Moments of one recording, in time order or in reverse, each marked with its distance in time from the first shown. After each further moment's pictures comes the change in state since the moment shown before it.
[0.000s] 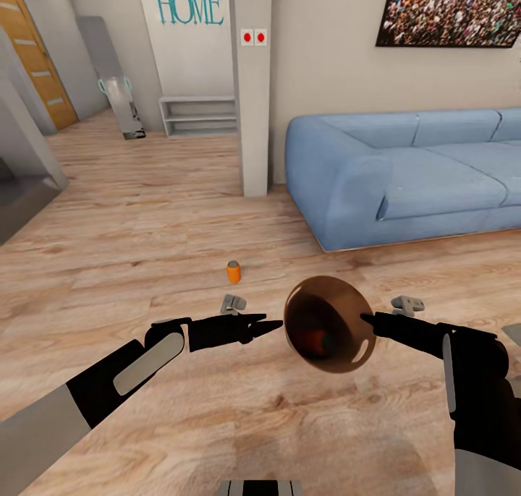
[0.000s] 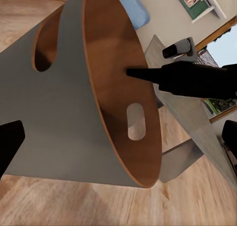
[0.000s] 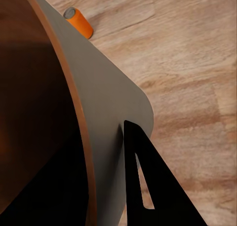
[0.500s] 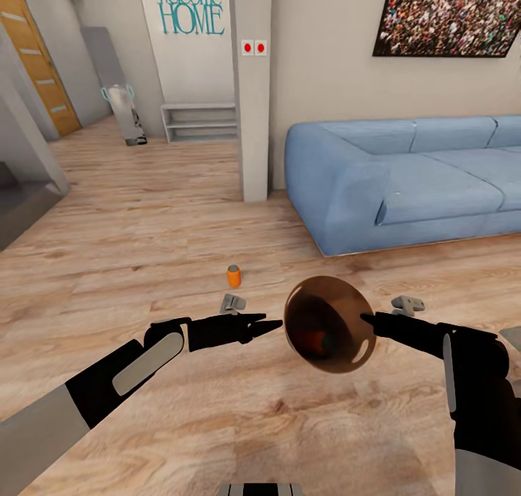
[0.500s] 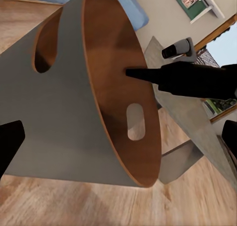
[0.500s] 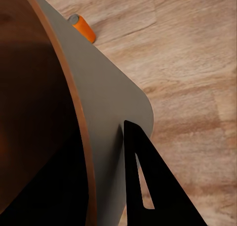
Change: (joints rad) left arm 0.000 0.004 0.001 -0.005 0.000 0.000 0.000; right arm 0.000 -0.002 0.000 0.000 -0.001 0.000 0.001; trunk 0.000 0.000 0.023
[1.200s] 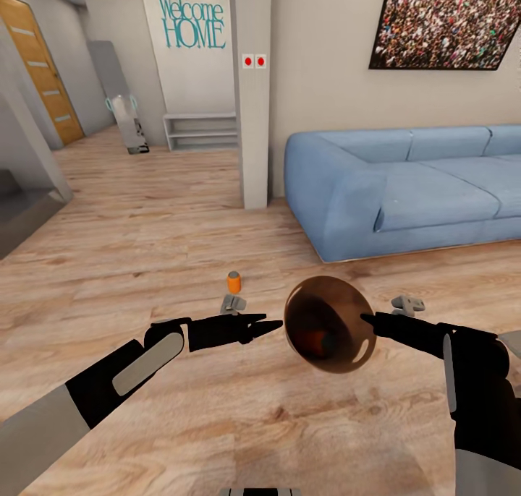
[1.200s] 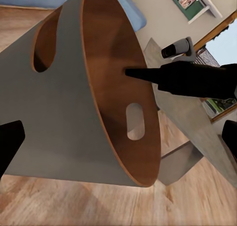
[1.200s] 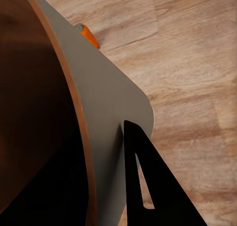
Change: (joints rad) left arm 0.000 -0.001 -0.001 -0.001 0.000 0.000 0.000; right arm 0.000 0.000 0.000 0.000 0.000 0.000 0.000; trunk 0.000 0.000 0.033
